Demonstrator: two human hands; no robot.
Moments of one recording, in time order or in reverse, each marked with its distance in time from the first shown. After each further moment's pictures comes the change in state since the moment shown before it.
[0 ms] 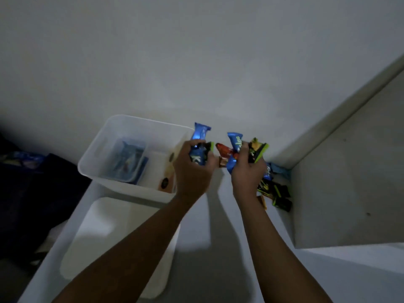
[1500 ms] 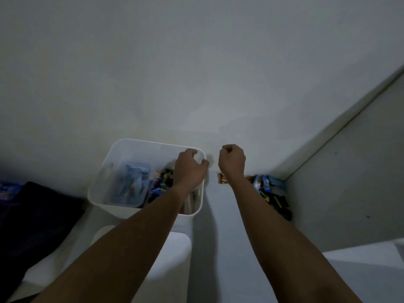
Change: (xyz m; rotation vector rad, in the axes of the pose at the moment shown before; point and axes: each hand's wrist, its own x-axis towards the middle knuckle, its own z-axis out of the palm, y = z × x) left_hand 0.089 -0.047 -0.019 0.307 -0.490 -0.330; right_hand 0.019 -0.022 0.089 -0.551 -0.223 -0.015
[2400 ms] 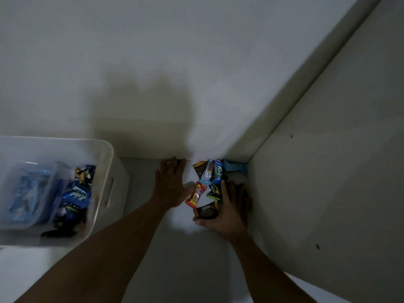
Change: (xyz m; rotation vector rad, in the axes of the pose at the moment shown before) left_hand 0.033 -0.047 0.250 0.645 -0.374 0.216; right_hand 0.045 0.296 -0.125 -0.675 -0.345 -0.104
